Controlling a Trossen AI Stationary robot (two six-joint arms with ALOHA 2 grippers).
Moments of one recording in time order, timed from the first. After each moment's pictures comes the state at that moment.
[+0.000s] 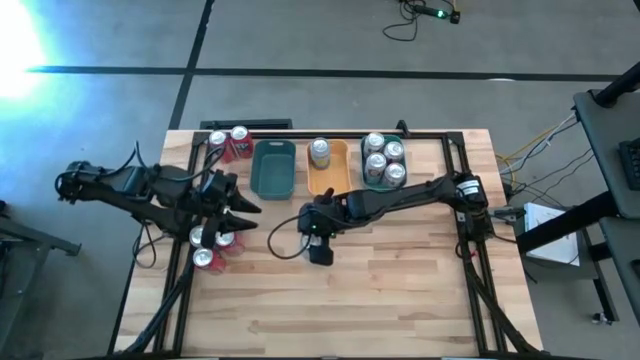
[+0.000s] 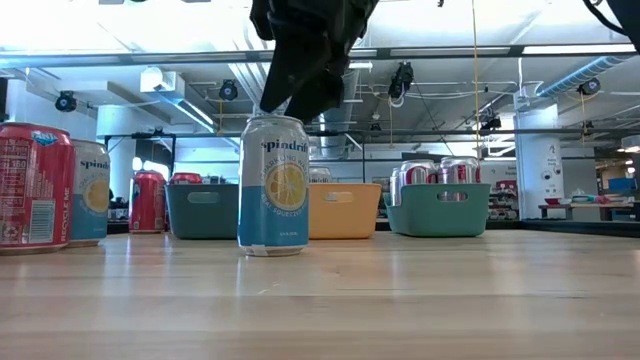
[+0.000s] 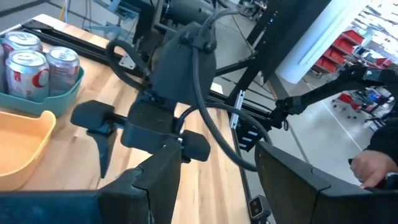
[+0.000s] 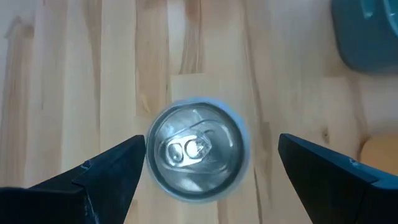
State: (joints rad) left arm -0.23 0.80 0.99 -0.44 -0.04 -0.49; right arm 0.10 2.06 1.77 -0.74 -0.01 0.16
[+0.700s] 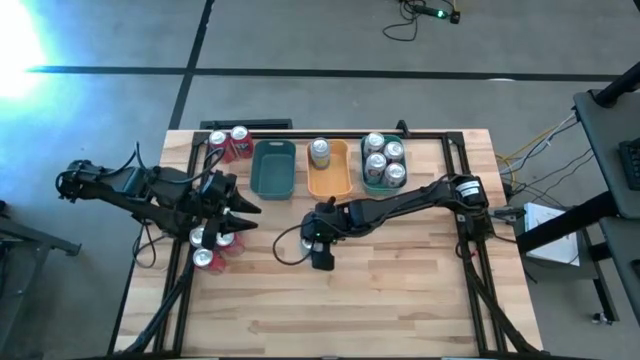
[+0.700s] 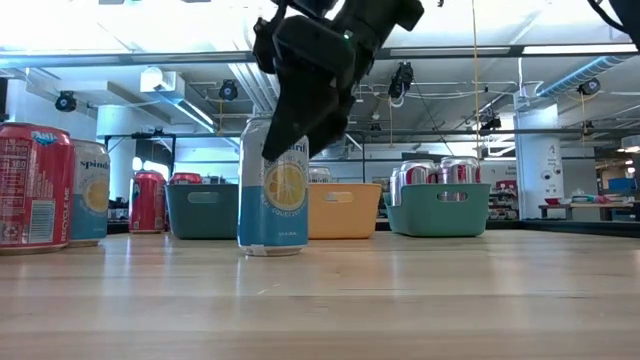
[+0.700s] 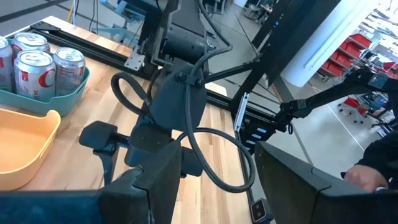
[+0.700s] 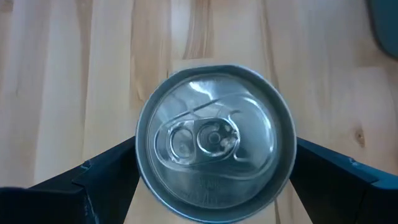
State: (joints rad) left arm -0.26 0.80 0.99 -0.44 -0.10 -0.51; right arm 0.12 2.06 1.59 -0.53 0.00 0.15
